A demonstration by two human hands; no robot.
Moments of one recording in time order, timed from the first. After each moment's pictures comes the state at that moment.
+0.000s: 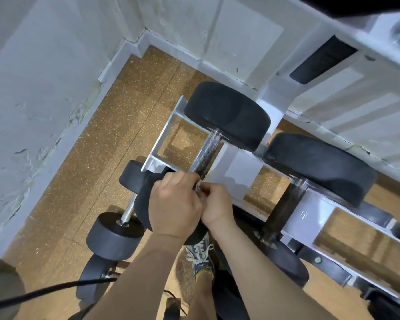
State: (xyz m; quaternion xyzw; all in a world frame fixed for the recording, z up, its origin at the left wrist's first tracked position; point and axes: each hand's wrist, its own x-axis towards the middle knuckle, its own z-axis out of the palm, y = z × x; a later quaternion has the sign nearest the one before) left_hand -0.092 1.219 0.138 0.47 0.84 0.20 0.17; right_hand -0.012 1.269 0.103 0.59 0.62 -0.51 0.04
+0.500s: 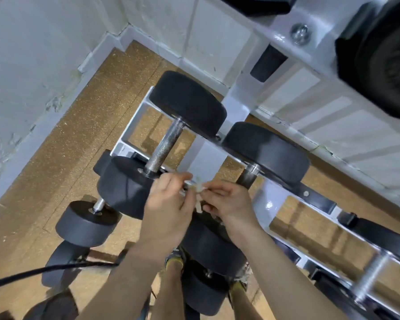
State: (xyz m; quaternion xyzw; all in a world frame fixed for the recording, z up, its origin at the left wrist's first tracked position) left_hand -0.009 1.203 0.165 0.41 0.82 0.30 0.26; right_hand 0.097 1.283 0.182 0.61 0.36 -0.70 -0.10
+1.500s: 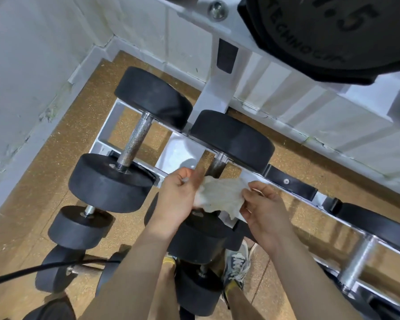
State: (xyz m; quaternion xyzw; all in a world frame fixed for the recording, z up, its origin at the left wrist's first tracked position) left_hand 0.068 1.253 0.178 0.18 0.76 0.38 0.49; right_hand 0.225 1.309 0.178 0.64 0.14 -0.71 -0.26
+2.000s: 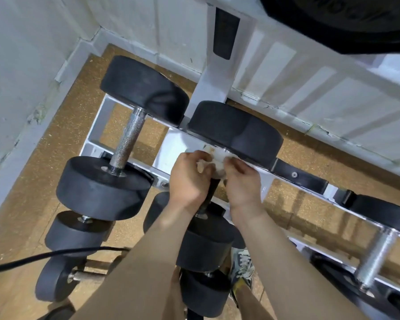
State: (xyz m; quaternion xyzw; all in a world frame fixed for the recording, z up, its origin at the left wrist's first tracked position) left_hand 0.067 1.287 0.119 0.34 0.83 0.27 0.36; right_hand 0.160 1.320 0.141 0.70 0.30 -0.59 -0.26
